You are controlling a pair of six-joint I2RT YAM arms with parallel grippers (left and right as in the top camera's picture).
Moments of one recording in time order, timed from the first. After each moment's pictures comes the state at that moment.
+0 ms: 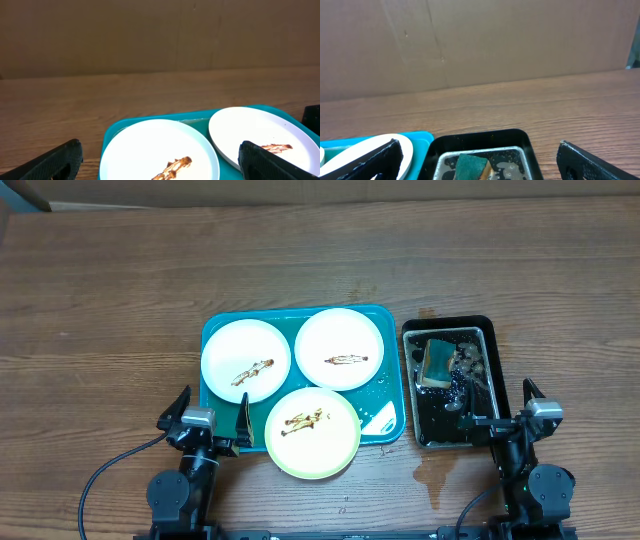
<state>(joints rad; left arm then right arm) 0.02 0.01 0.01 -0.06 0.15 -0.02 0.07 0.01 0.02 -0.03 0.01 0.14</state>
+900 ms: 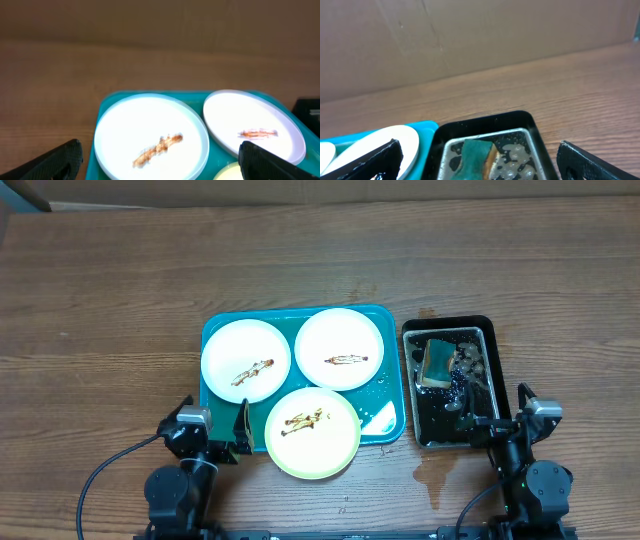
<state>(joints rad) 0.02 0.02 0.12 -0.33 0.14 -0.11 0.07 0.01 0.03 -0.12 0.01 0.24</state>
